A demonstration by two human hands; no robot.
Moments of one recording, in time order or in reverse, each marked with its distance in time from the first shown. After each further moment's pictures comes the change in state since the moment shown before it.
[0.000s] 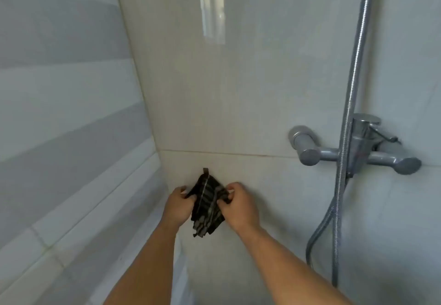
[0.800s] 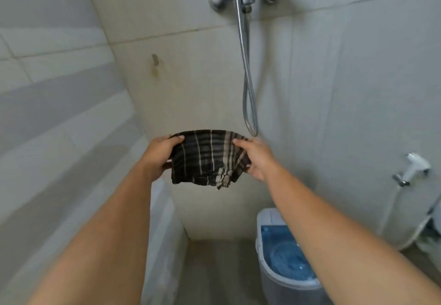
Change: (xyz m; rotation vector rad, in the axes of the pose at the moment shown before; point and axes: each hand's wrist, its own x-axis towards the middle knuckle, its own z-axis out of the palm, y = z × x) left_hand -0.236 -0.146 0.083 -0.175 -0.218 0.114; right_hand -0.263 0.201 -0.066 0.952 -0.042 0.394
